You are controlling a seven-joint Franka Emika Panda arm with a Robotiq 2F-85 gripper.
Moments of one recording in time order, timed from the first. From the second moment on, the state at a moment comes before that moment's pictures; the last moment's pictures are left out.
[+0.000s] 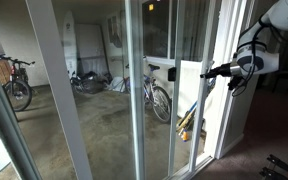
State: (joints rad) arm 1.43 0.64 -1.67 -2.50 2.60 2.33 -2.33
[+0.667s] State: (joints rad) arm 1.53 0.69 -1.67 -2.50 2.60 2.33 -2.30
